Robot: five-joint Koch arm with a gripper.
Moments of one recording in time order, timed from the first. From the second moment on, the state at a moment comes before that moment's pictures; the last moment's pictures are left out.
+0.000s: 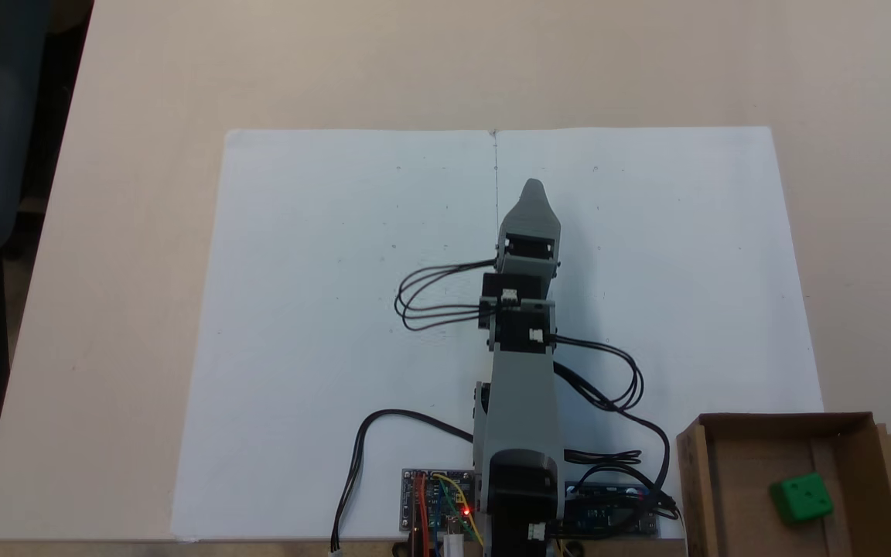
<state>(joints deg) 3.3 128.8 160.2 -29.7 4.8</state>
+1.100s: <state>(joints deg) 1.4 129.2 175.2 -73.7 -4.0</state>
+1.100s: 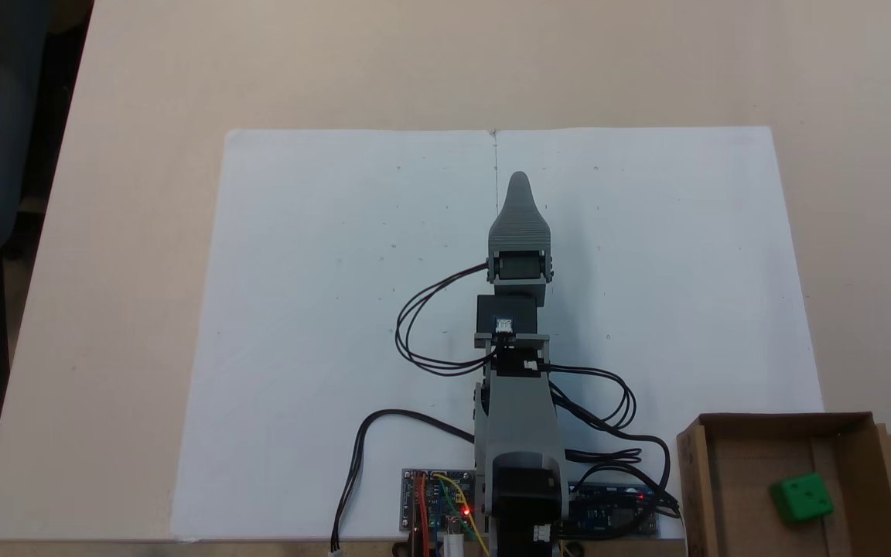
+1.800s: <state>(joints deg) 3.0 129.2 175.2 -91.1 -4.2</state>
